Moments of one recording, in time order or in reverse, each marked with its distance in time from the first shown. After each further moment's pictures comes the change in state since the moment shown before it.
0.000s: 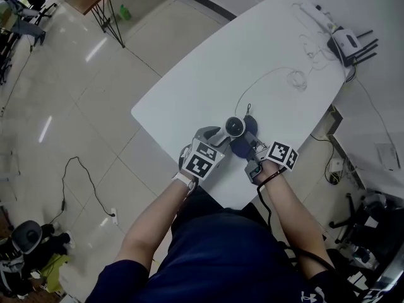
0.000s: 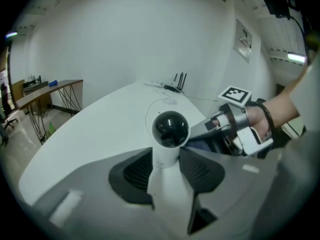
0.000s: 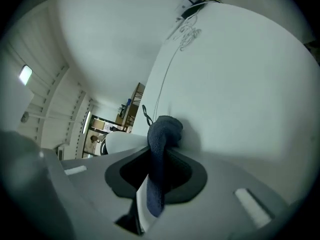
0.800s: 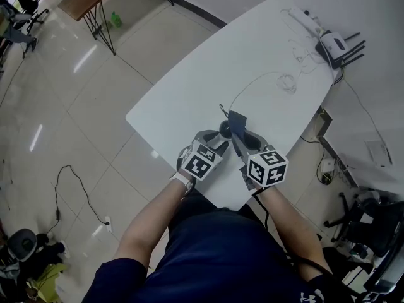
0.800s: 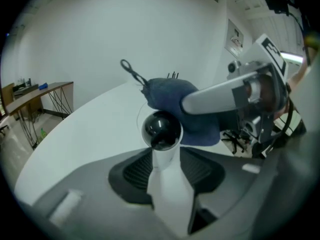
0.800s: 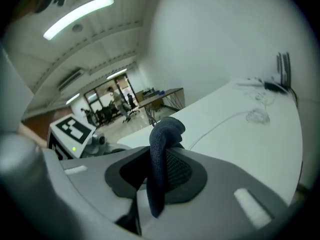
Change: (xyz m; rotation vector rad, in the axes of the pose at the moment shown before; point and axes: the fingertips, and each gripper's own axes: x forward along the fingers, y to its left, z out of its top) left arm 0.010 -0.014 0.001 0.059 0.002 -0.077; right arm -0.023 0.113 0.001 -0.827 -0.031 -0.041
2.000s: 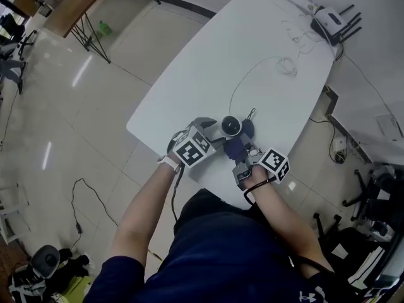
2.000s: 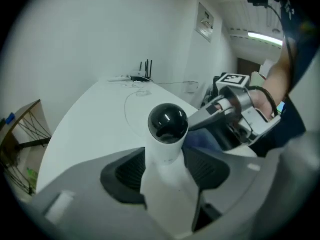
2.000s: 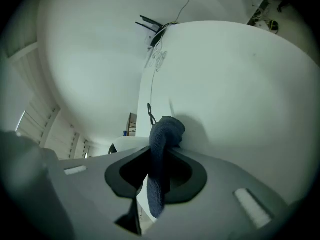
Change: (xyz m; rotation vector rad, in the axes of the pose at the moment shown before) left arm 0.001 0.018 -0.008 0.307 0.141 -0.214; right arm 0.009 -0.055 -0.096 1.141 -0.269 -0.122
